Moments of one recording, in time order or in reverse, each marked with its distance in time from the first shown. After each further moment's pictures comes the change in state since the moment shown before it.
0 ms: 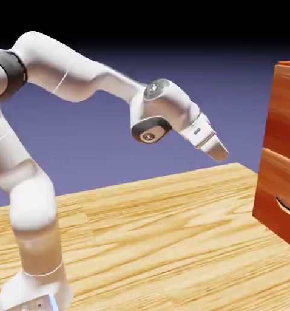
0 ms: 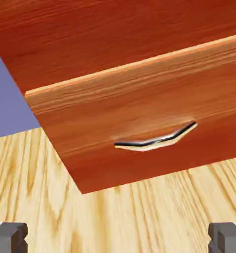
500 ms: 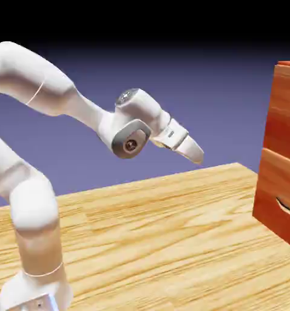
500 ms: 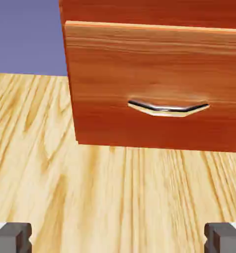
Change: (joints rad) arm 0.084 -0.205 -0.062 -0.280 -0.652 0.053 0.305
